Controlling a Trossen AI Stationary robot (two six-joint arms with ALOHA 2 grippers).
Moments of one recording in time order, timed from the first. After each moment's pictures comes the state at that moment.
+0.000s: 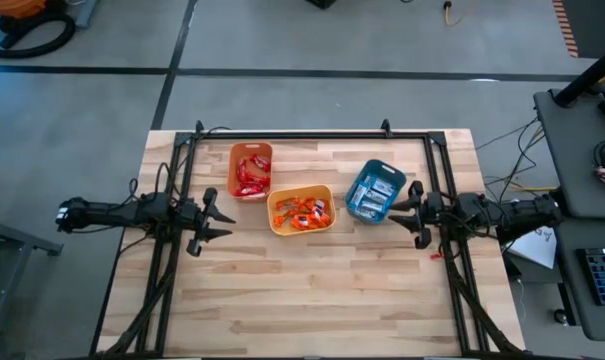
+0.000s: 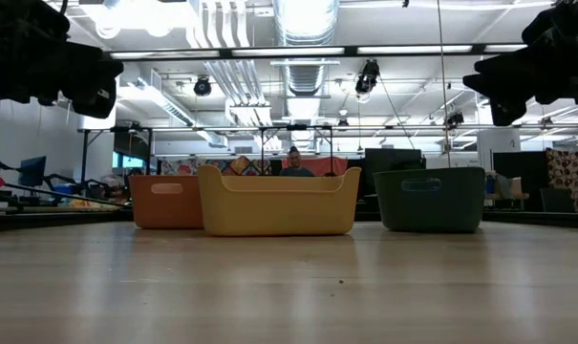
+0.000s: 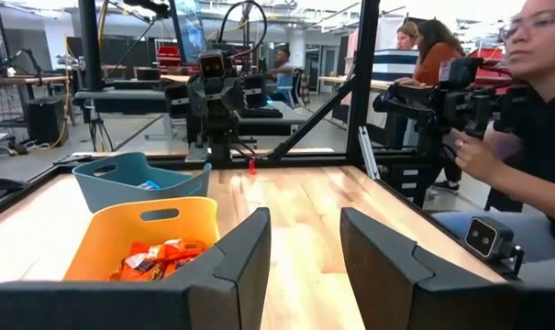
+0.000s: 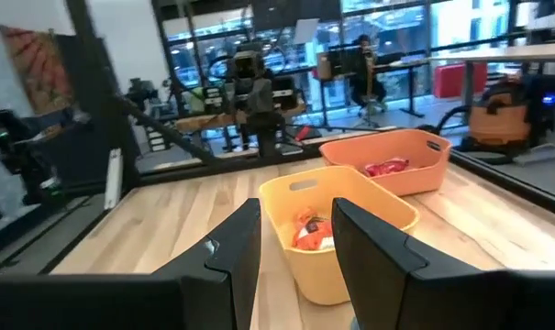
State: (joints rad) left arm -0.06 0.06 0.02 0.10 0.12 -0.04; right arm 0.10 0.03 0.01 0.07 0.12 0.14
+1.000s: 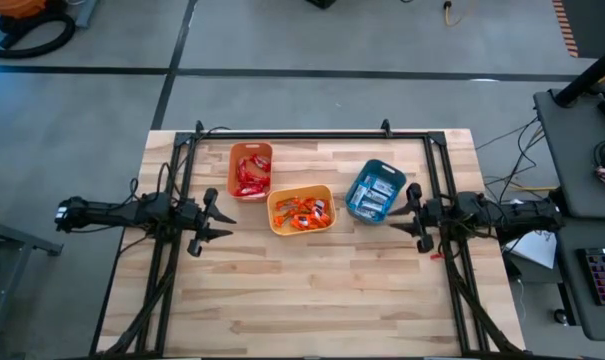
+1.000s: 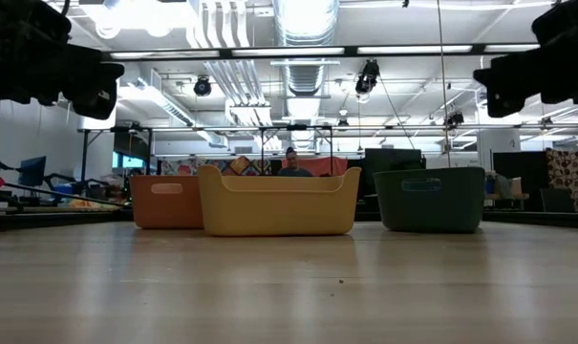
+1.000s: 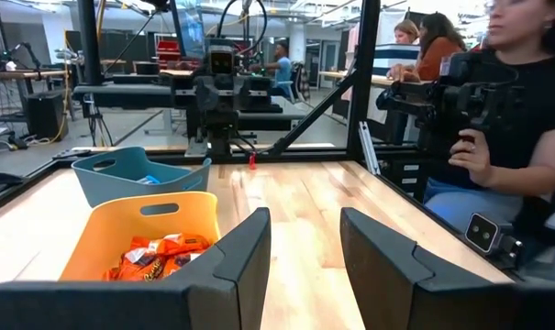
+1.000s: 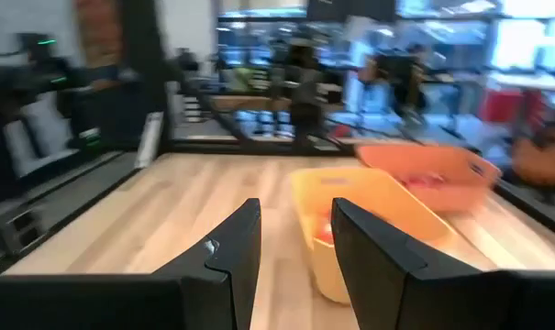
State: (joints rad) left arm -0.06 0.08 0.02 0.10 0.12 -0.04; right arm 0.05 0.00 0.01 0.03 -0.05 0.00
